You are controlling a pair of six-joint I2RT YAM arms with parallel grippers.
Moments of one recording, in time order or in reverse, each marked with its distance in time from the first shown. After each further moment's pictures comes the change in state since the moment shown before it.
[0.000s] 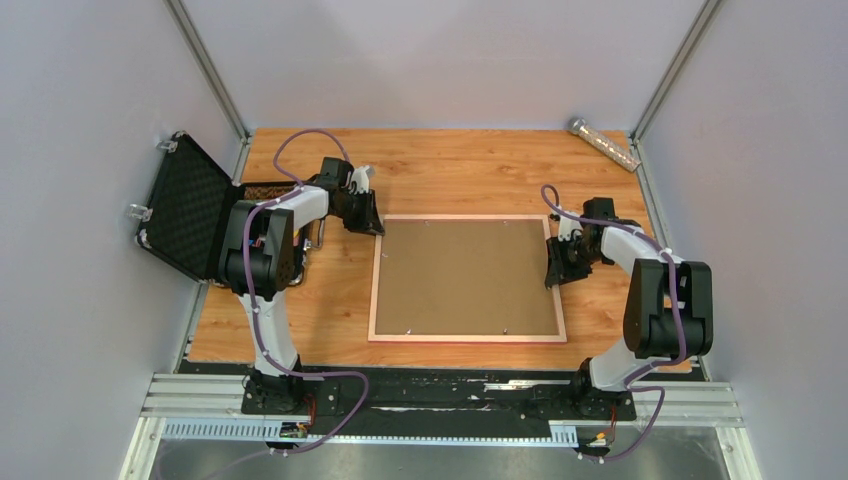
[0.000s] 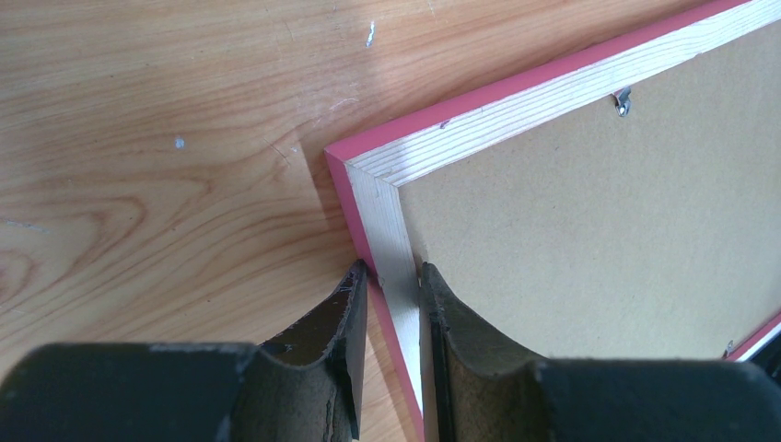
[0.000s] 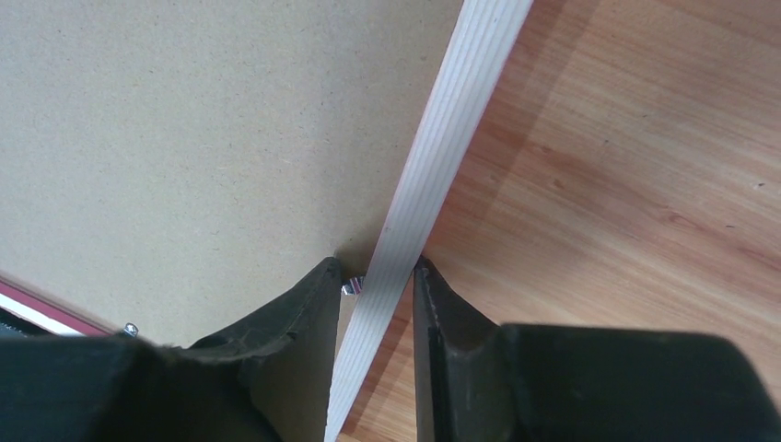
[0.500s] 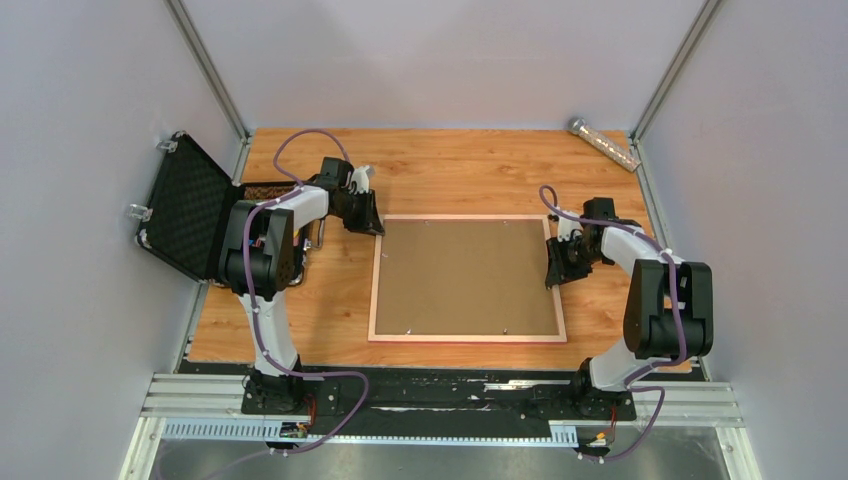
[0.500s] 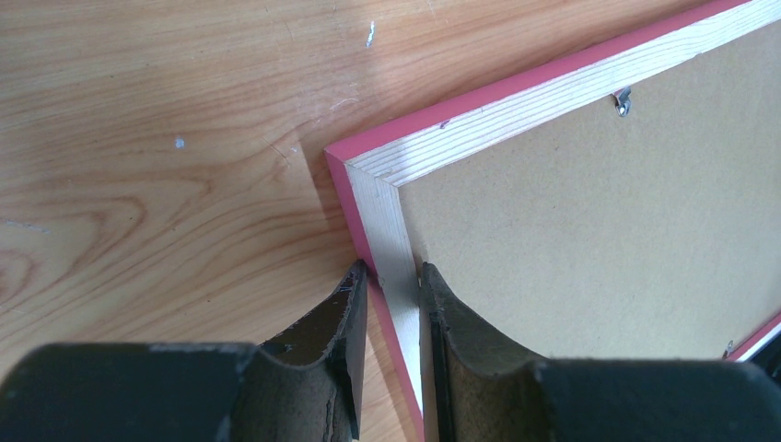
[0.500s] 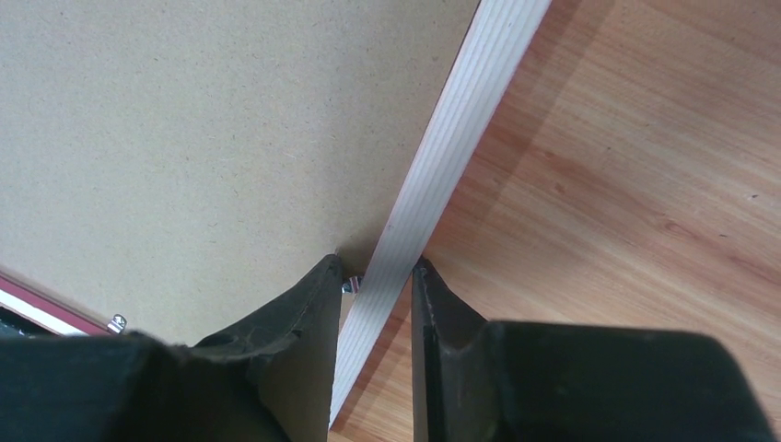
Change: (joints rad) left arm 0.000 0.000 0.000 0.000 0.000 0.000; right arm 0.000 -0.003 0.000 -0.005 -0.005 -0.043
